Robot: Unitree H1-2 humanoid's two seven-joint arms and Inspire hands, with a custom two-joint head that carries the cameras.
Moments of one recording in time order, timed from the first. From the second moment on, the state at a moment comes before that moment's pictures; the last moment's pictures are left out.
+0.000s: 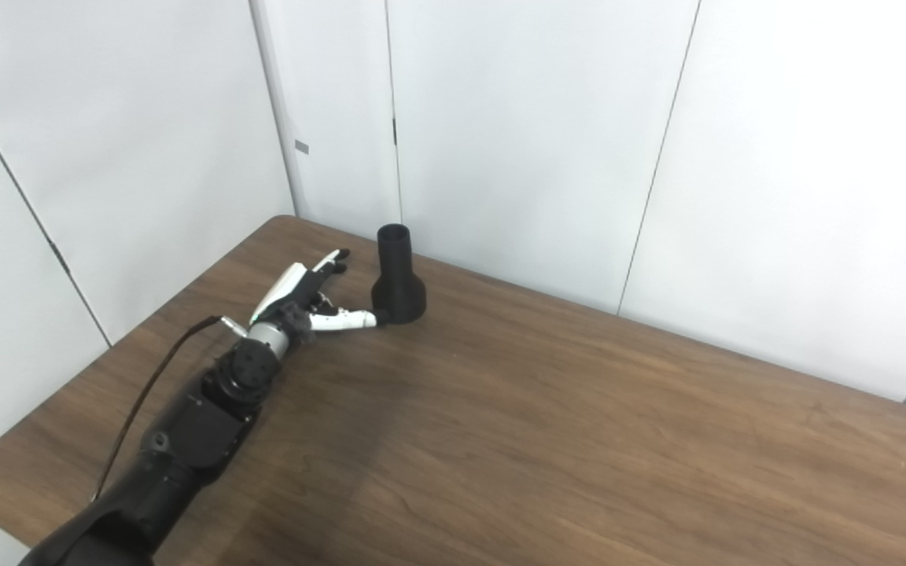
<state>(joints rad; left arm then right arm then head) -0.38 0.53 0.08 0.41 0.24 0.22 0.00 0.05 -0.30 -0.27 0.08 0.17 -0.21 0.14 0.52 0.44</state>
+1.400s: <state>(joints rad) -0.35 0.48 0.15 0.42 0.13 0.00 0.06 0.05 -0.32 -0.27 0.09 0.14 -0.24 0.14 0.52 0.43</state>
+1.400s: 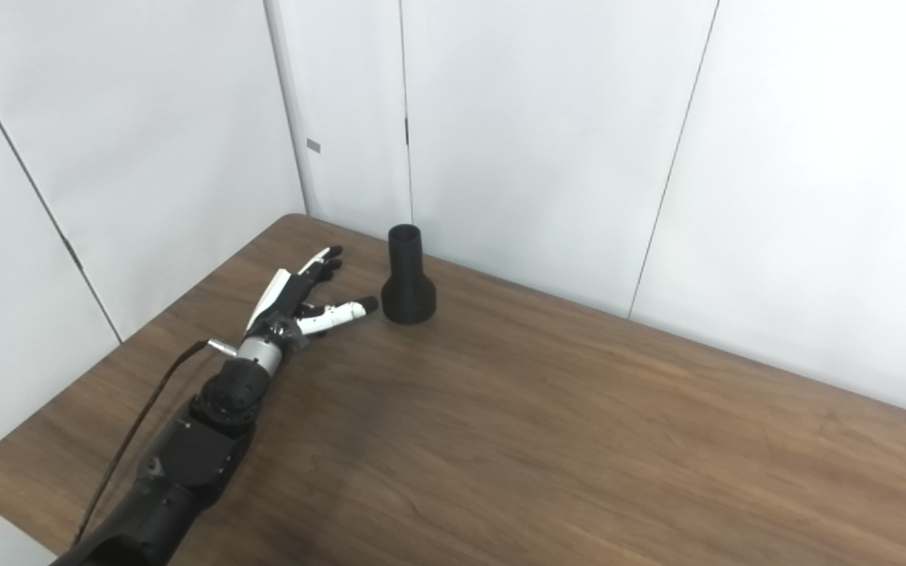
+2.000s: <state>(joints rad) -0.37 0.45 0.21 0.41 0.04 -0.06 0.06 0.05 -0.31 -0.27 0.09 0.14 -0.24 0.13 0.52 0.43</state>
